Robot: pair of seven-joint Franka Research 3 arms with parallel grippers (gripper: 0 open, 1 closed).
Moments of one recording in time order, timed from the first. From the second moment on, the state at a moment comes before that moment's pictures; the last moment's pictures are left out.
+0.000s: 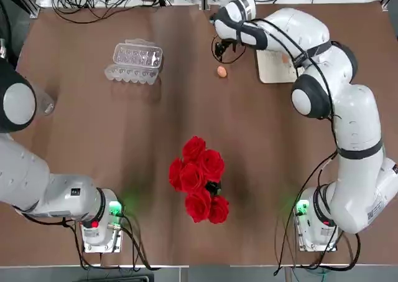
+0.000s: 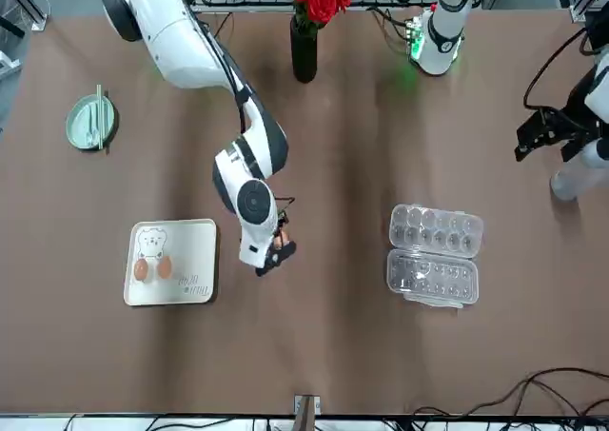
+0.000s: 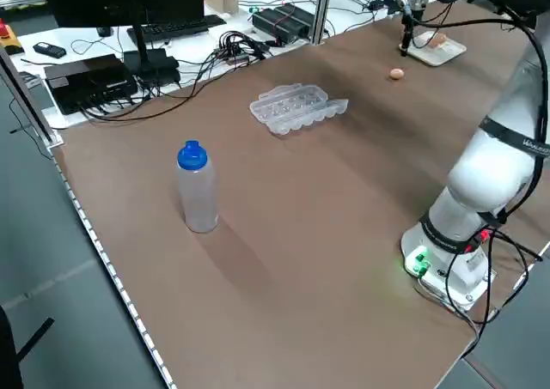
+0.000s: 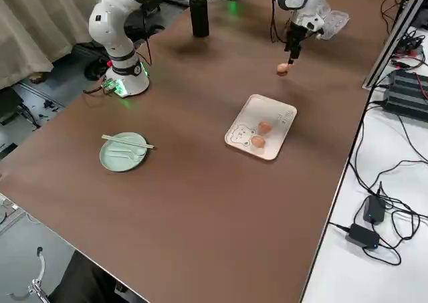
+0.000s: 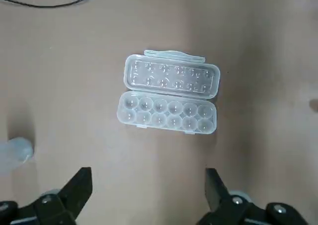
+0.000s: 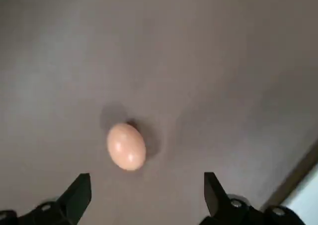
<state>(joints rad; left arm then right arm) 0.00 0.09 -0.13 -1.35 0.00 1.49 -0.11 0.58 0.87 0.02 -1.14 -0.02 1.96 -0.03</state>
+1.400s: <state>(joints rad) 0.03 0.09 -0.17 -1.49 0.00 1.58 -0.20 0.60 0.89 0.02 -1.35 -0.14 2.28 -0.30</state>
